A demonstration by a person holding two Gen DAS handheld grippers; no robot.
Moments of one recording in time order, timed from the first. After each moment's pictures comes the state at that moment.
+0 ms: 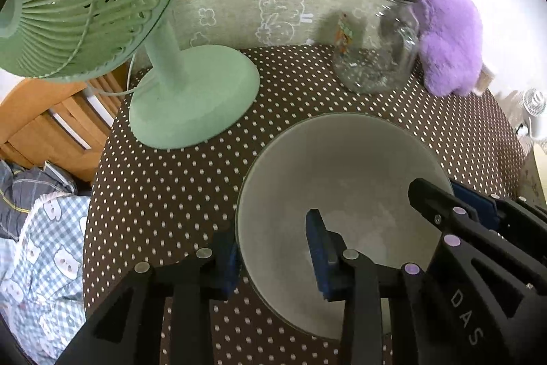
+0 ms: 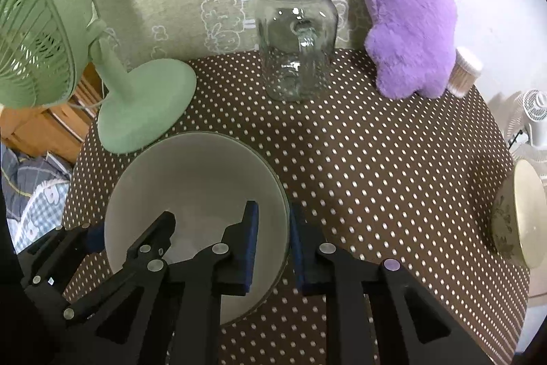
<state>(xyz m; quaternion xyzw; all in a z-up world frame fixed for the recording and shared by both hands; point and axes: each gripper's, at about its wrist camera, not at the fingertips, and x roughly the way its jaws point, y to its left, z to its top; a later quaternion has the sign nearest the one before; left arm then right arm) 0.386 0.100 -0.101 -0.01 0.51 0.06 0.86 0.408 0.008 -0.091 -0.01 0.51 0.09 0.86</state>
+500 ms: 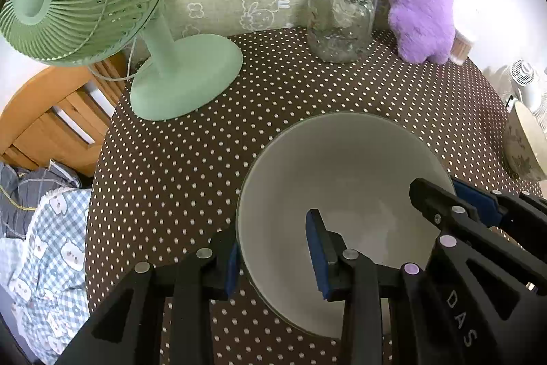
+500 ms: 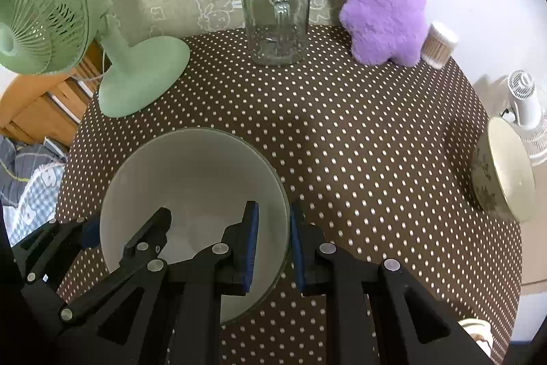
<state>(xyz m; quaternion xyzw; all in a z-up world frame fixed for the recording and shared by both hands) 0.337 0.072 -0.098 0.01 0.52 0.05 0.85 0.363 -0.013 -0.091 -0.02 0.53 0.07 0.85</state>
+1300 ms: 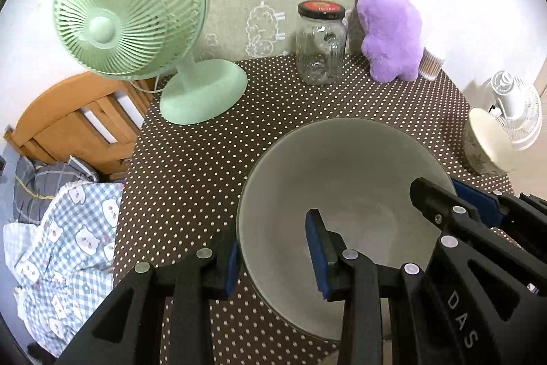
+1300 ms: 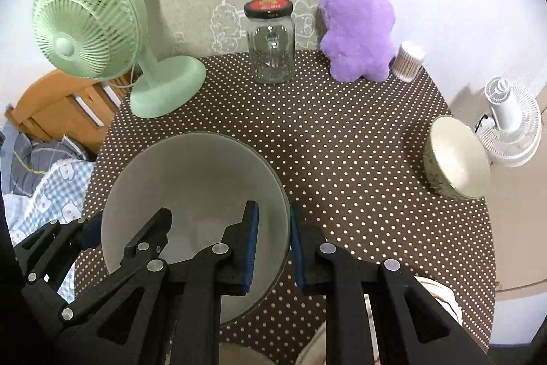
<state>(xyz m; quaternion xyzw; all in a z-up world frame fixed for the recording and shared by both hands) 0.277 0.044 -0.026 0.00 0.49 0.07 0.87 0.301 -0.042 -0.020 -0.02 0.50 0.09 0.86</state>
